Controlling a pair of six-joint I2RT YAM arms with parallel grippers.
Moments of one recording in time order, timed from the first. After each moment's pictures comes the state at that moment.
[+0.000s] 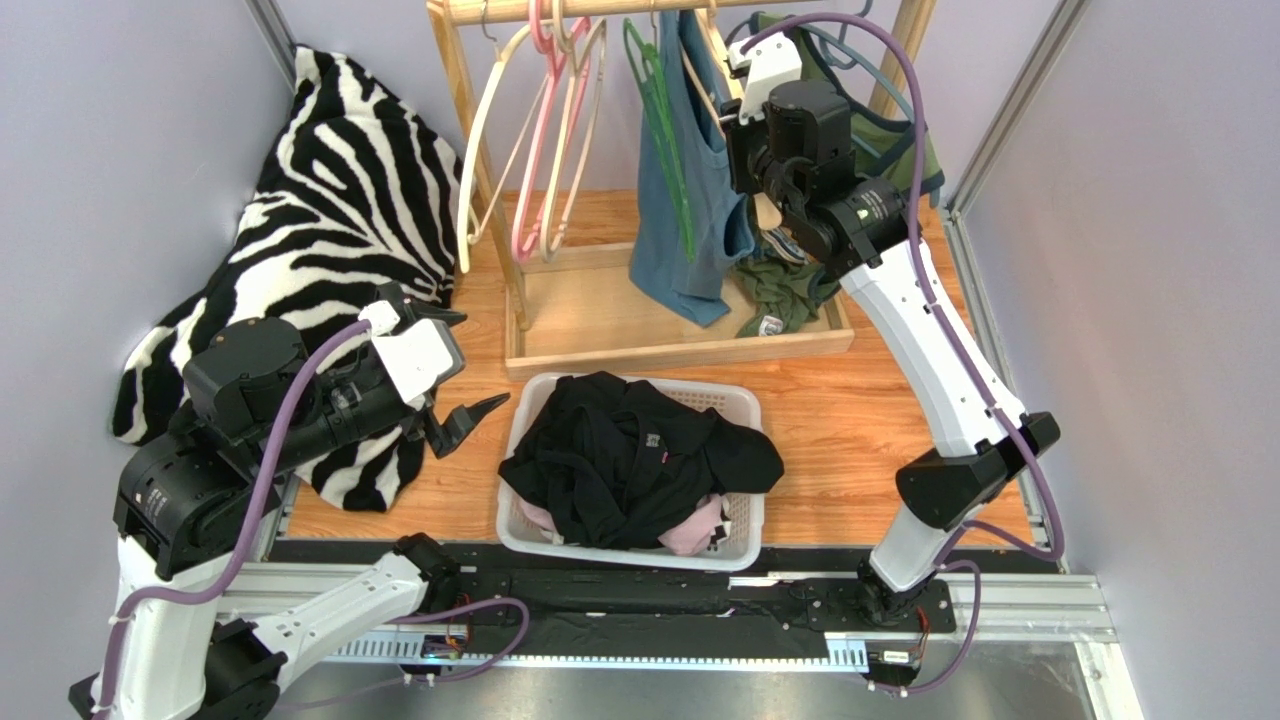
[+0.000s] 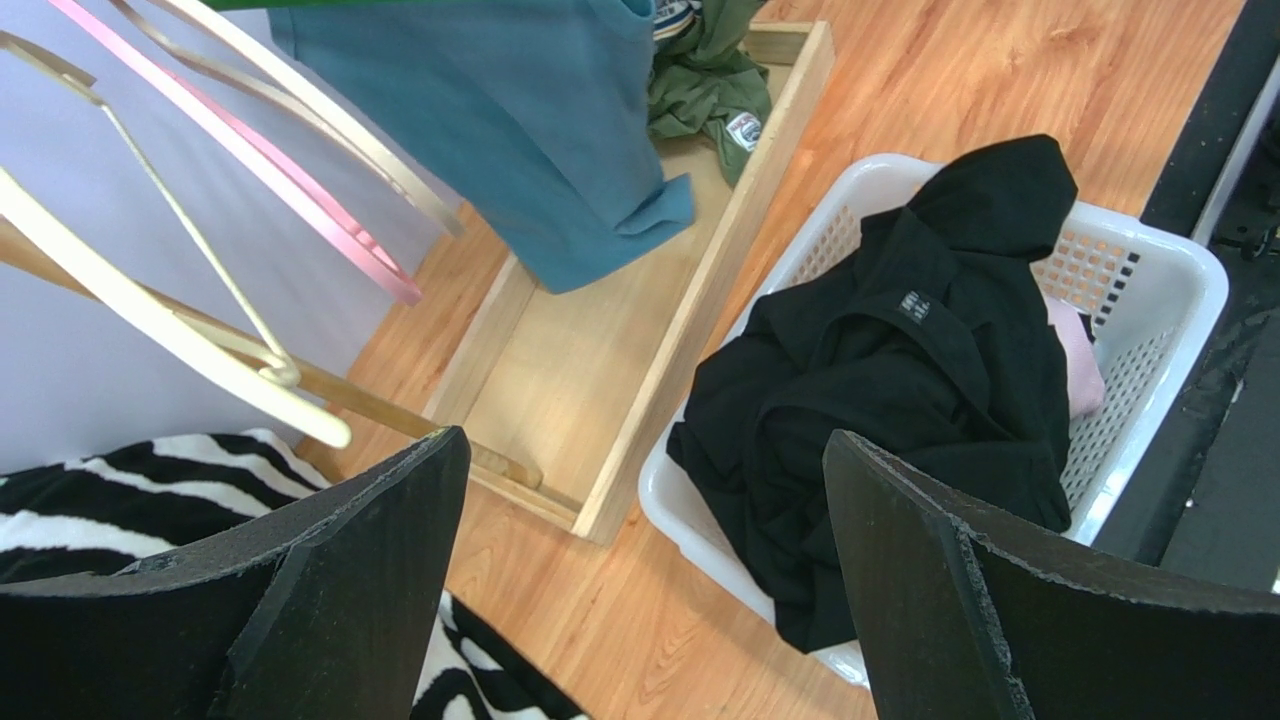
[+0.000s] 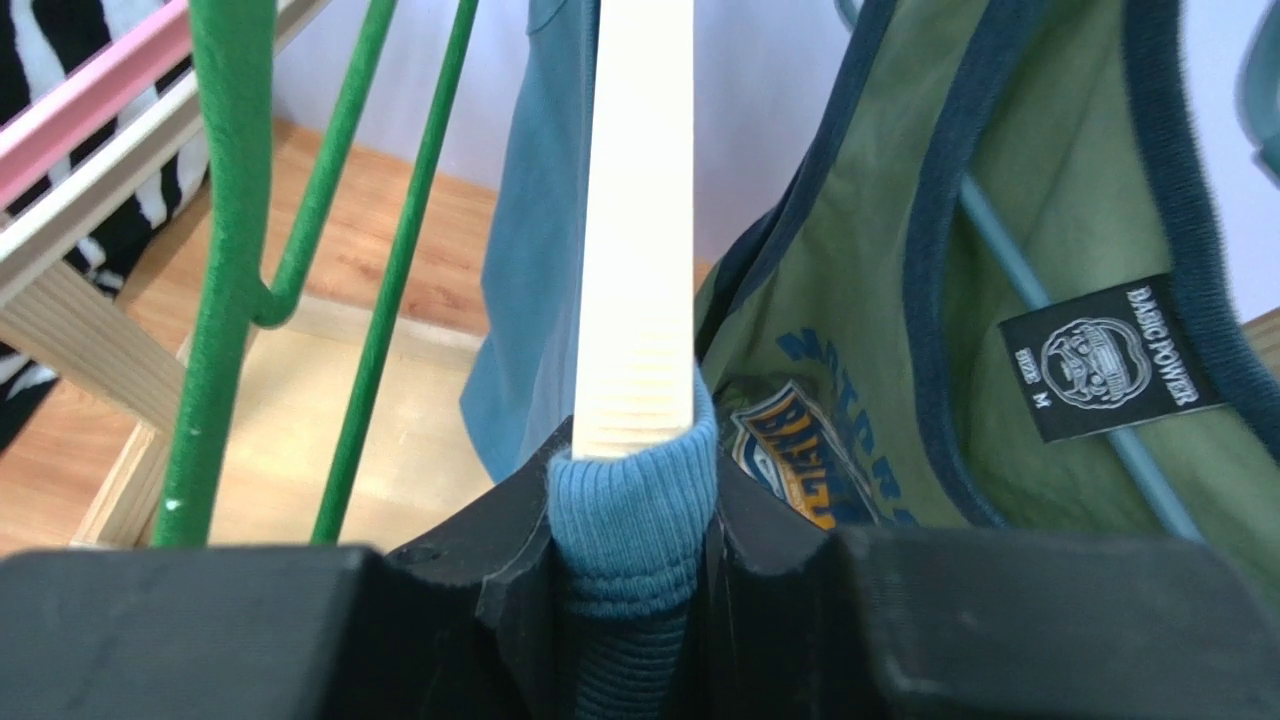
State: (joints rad) left arm -0.64 0.82 1.63 -1.07 0.25 0.46; right arm 0.54 1.71 2.15 -0.69 0.28 -0.05
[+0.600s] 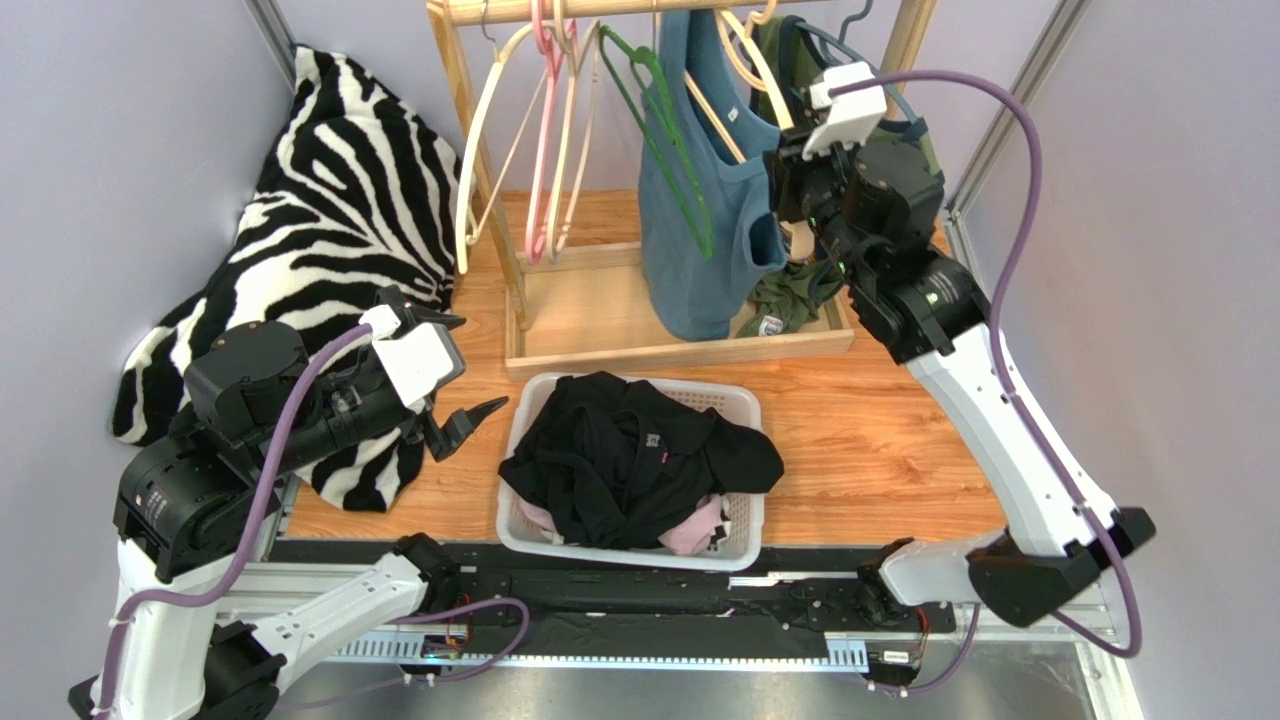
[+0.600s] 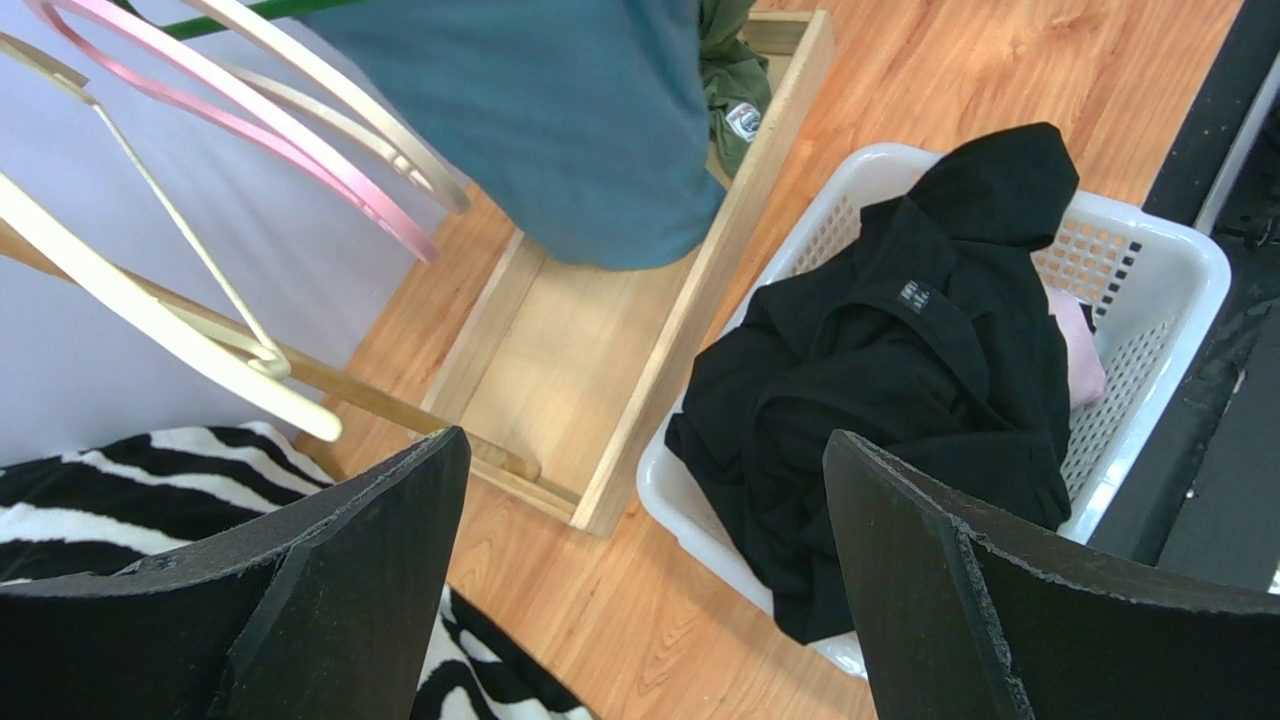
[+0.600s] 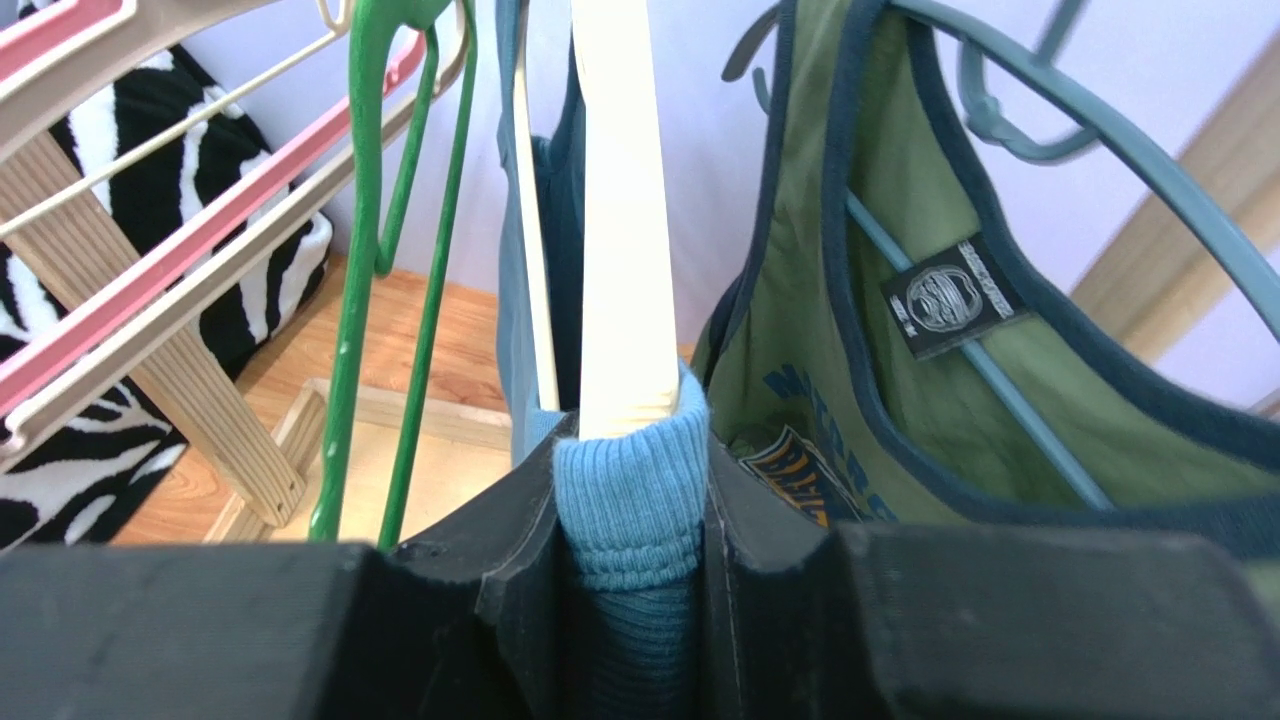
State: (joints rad) left arm -0.64 0.81 1.61 -1.07 0.25 0.46; right arm 0.55 1.37 1.74 -0.38 0.26 -0.03
